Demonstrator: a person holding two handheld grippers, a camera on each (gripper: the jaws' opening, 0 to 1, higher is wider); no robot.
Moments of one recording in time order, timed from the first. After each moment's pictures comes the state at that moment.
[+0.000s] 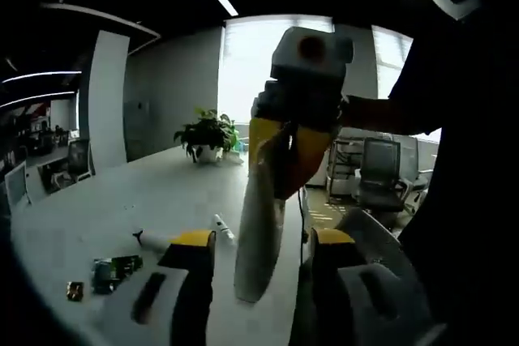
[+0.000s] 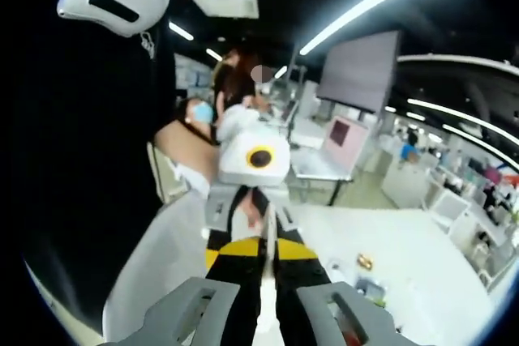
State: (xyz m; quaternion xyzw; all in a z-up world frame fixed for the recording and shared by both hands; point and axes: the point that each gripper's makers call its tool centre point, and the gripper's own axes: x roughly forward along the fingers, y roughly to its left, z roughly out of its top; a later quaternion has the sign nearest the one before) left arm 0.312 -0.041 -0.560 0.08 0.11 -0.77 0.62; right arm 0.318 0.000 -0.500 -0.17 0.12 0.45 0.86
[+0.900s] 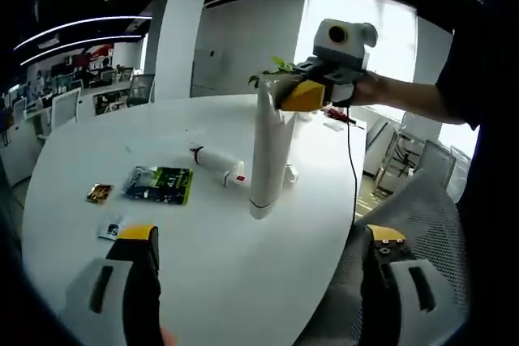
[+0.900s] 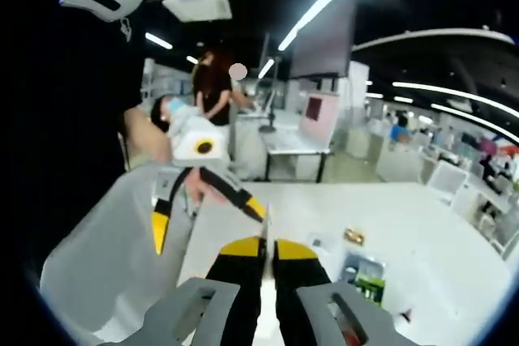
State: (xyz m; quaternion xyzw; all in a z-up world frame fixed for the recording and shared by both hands) left arm 0.386 -0.005 -0.649 0.07 0.23 -0.64 0.73; right arm 0.399 -0.067 -0.571 -0.13 0.14 0.44 0.88
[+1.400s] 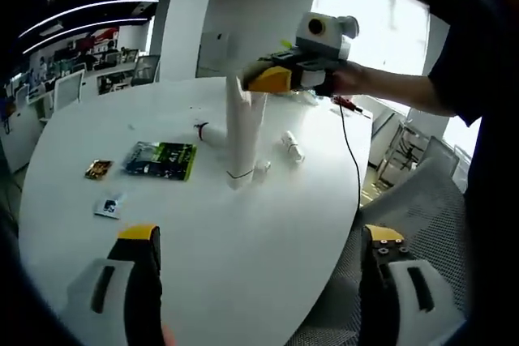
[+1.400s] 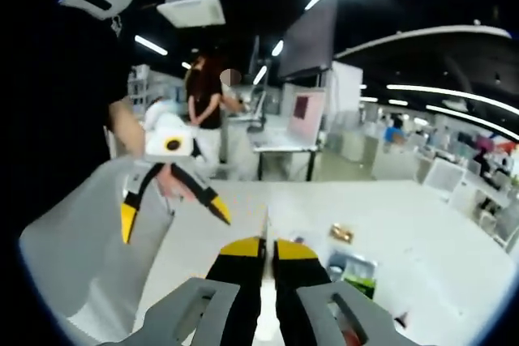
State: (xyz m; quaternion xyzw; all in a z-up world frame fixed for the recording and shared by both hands) left arm 0.384 -0.002 -0.680 0.09 0.28 -0.63 0.72; right arm 0.446 -0.101 -0.604 -0.11 0.12 0.43 0.89
